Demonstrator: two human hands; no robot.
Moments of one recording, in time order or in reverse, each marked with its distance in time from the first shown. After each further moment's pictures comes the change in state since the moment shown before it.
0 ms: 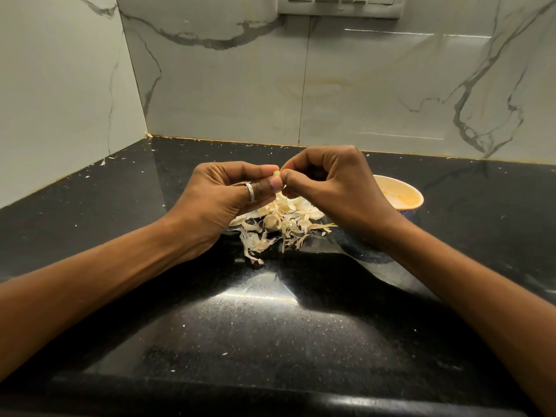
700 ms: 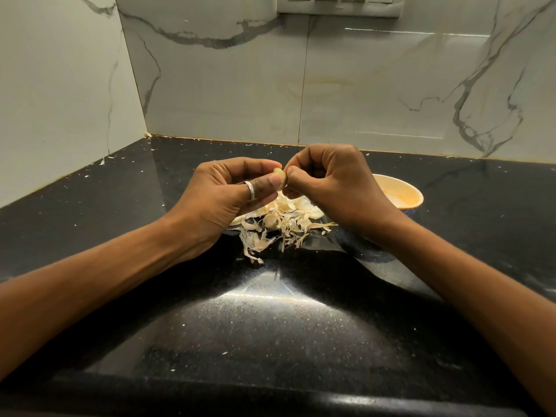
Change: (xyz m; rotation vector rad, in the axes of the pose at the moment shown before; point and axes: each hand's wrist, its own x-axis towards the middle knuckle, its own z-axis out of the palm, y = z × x) left_hand 0.001 -0.001 -0.001 0.026 -0.038 0.007; right_hand 0.002 0.001 0.002 -0.012 0.007 0.056
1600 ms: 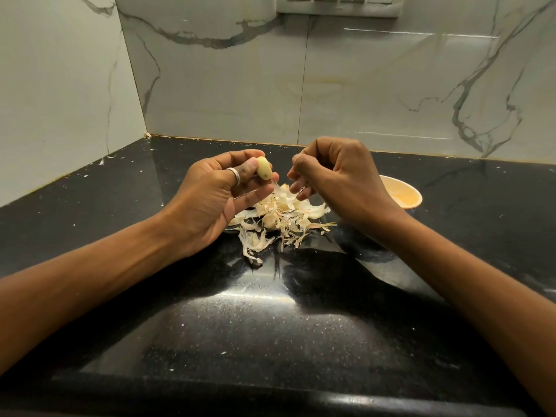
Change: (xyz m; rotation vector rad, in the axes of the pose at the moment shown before) left_hand 0.008 0.003 -0.005 -0.289 0.061 -0.099; right_hand 0.000 -0.003 -0.004 0.040 0.047 0.058
